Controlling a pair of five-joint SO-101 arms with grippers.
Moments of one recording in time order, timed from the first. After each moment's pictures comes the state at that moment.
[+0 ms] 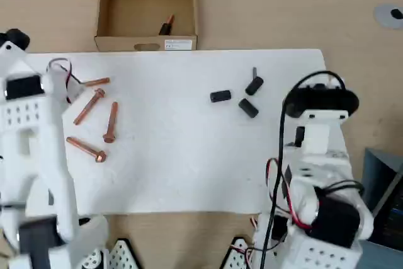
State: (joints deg) left arm -16.6 -12.4 12.0 74.9 29.0; right arm 12.5 -74.9 42.0 91.4 1.7
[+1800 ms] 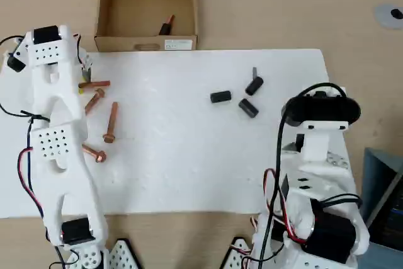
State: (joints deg) left arm -16.6 59.5 -62.9 94.5 43.6; right arm 12.5 -78.9 43.0 90.9 1.7
